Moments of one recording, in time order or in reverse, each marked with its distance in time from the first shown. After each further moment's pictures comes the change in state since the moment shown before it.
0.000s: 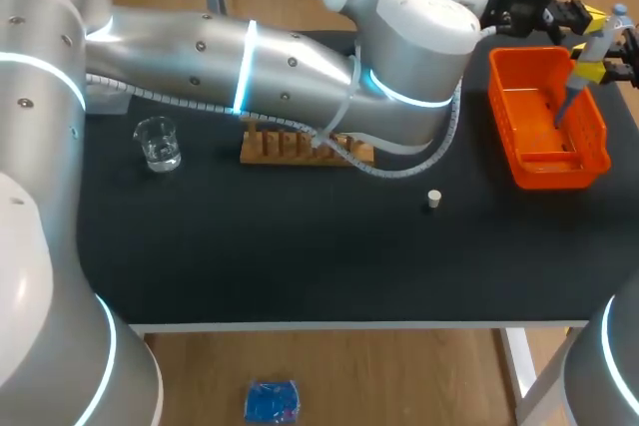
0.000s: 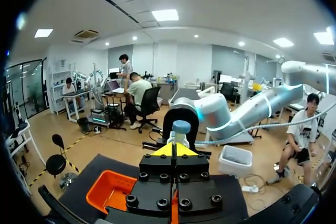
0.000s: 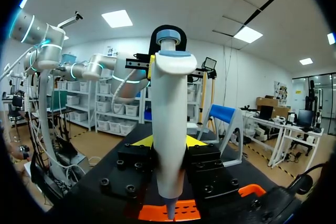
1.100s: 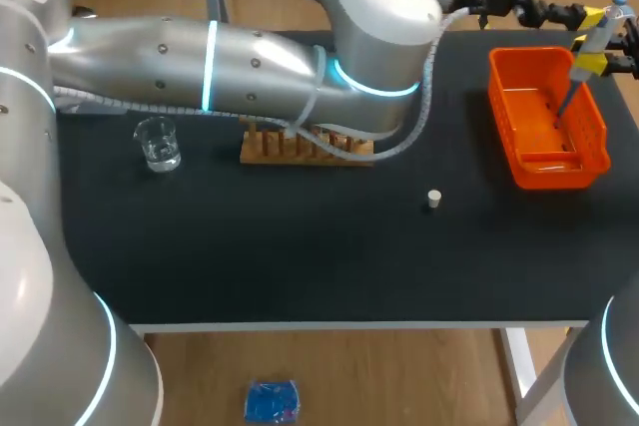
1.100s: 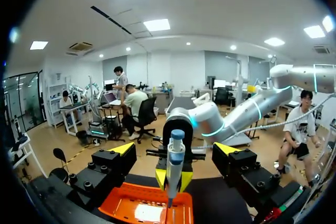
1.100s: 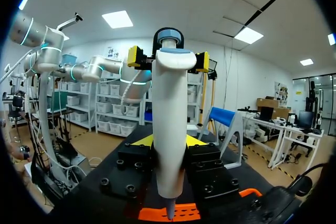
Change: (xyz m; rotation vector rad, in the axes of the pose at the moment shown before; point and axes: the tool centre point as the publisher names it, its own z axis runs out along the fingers) left arm -0.002 -0.027 -0.044 0.077 0.054 0.061; right arm -0.003 0.011 0.002 -0.001 0.005 -0.001
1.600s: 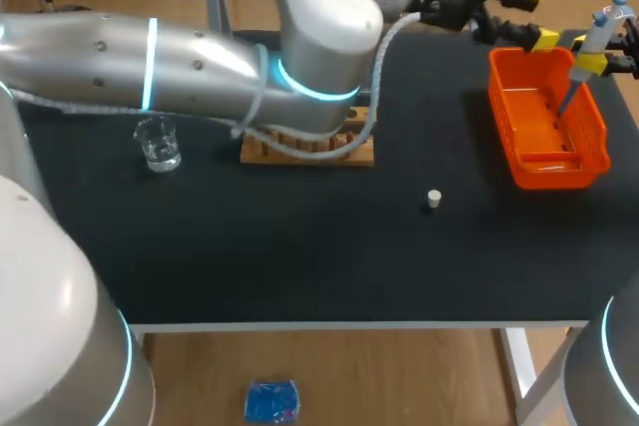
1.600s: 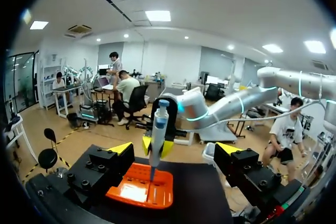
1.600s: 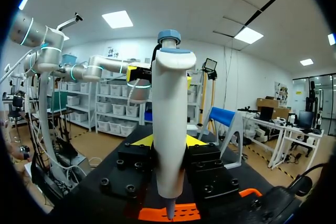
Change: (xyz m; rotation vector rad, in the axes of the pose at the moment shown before) left arm 0.027 0.032 -0.051 -0.084 0.059 -0.107; right arm 0.000 0.000 0.000 0.000 0.000 0.000
